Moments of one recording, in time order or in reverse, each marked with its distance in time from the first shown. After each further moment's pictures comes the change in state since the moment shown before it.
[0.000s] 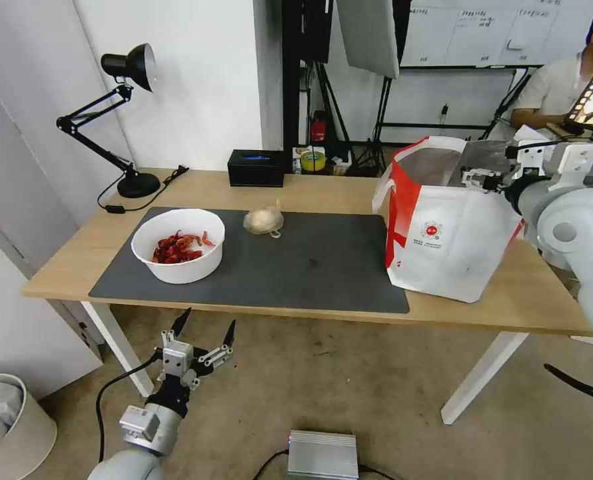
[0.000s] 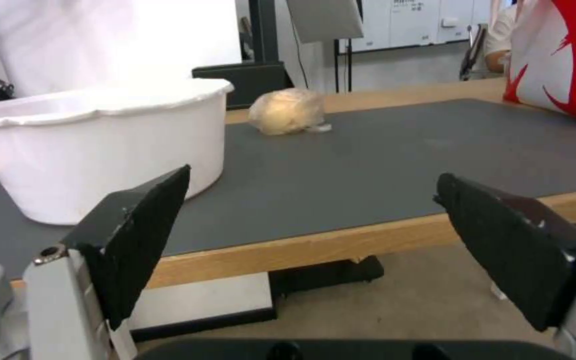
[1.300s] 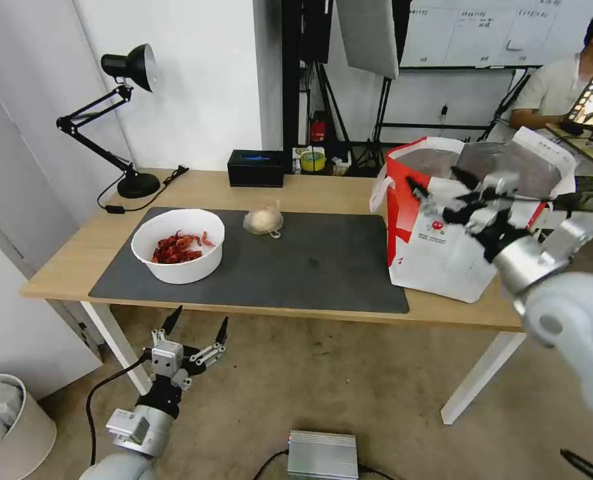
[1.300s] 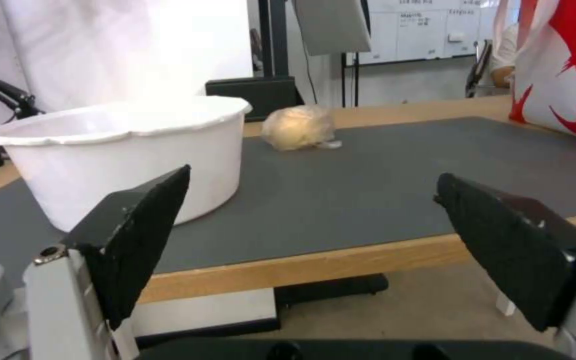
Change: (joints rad) left arm 0.033 -0.008 -0.039 -0.033 -0.030 -0.017 0.010; right arm -0.567 0.045 0.166 0.287 -0.256 0.583 -0.529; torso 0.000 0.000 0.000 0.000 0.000
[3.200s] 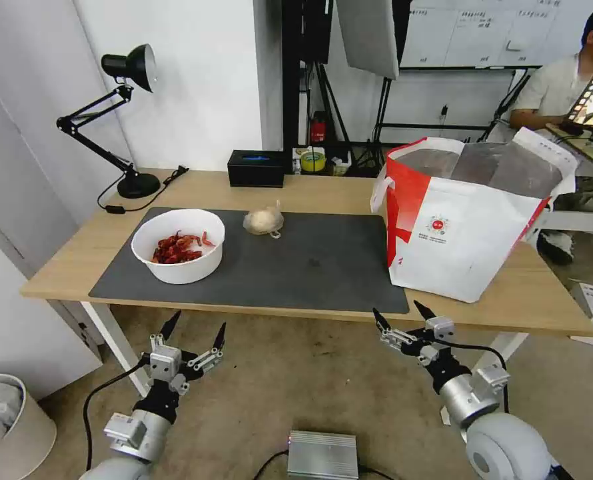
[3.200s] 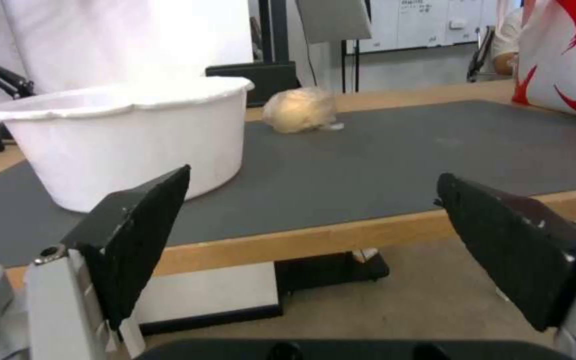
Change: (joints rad) left arm 0.013 0.007 -0.007 0.021 0.000 -0.007 0.007; right arm -0.396 0.227 -0.081 -0.077 -0.279 0.156 0.033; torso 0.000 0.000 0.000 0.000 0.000
